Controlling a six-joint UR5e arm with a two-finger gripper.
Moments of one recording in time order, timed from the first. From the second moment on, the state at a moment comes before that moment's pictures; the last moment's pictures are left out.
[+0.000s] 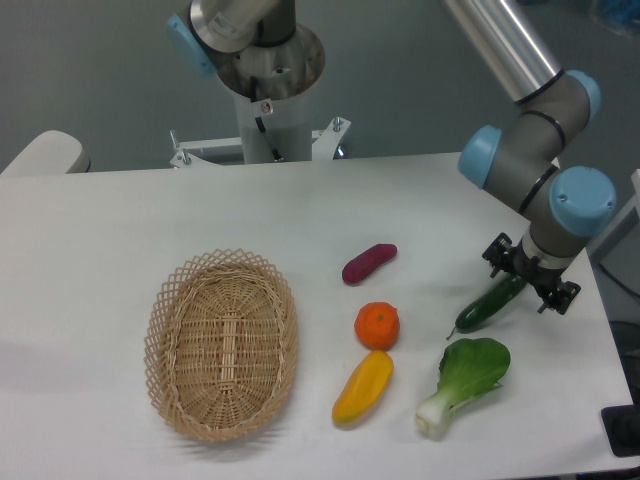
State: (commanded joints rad) arm 2.82 -2.22 -1.46 -1.00 1.61 1.59
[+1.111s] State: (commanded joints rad) arm 2.82 -2.18 -1.42 -1.08 1.64 1.65
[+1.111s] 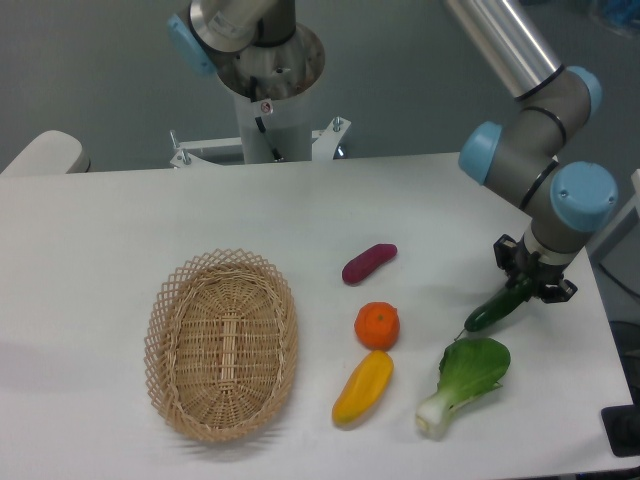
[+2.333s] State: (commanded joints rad) arm 2.65 -1.96 -1.39 -1.32 1.44 1.57
